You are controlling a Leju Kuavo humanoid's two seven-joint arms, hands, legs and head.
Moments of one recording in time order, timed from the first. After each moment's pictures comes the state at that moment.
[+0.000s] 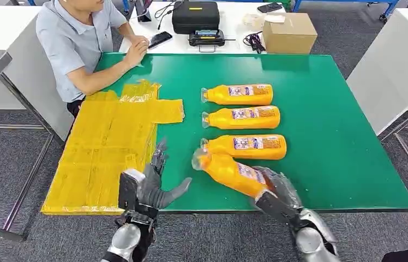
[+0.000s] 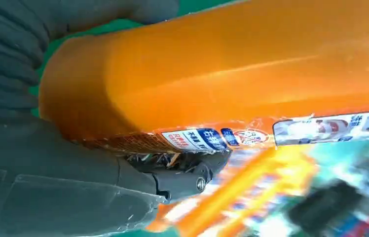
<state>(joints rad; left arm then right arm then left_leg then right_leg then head) -0.09 -0.34 -0.28 -1.18 -0.02 0.15 -0.35 -0.01 -0.07 0.13 -1.35 0.53 0.12 -0.50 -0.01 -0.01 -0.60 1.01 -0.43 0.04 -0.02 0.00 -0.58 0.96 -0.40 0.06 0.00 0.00</state>
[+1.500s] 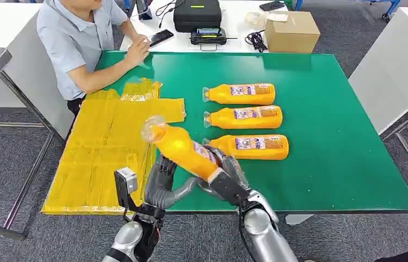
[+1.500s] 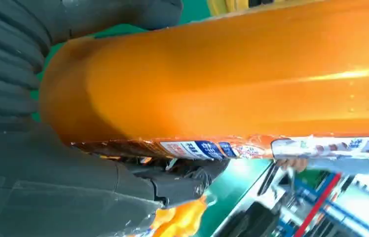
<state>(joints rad) -0.13 -0.34 -0.32 -1.15 0.15 0.04 -0.42 -0.17 0.19 0.28 -1.20 0.55 0.08 -0.49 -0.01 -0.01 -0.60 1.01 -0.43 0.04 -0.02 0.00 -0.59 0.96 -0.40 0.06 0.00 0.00</state>
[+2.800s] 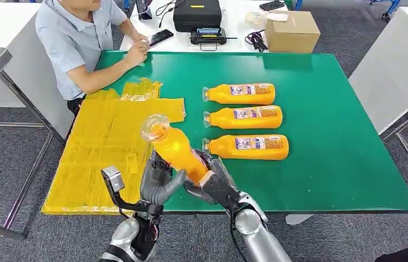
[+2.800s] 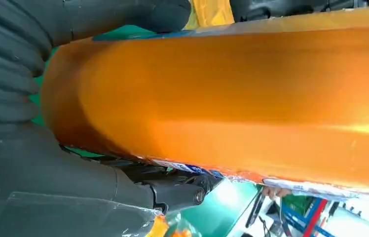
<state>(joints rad) -0.14 -0.34 -0.31 -1.16 0.29 -0.07 -0.47 -0.20 0.20 0.34 -1.10 0.43 0.14 -0.54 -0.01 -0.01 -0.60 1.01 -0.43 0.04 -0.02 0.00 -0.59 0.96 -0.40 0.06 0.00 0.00</state>
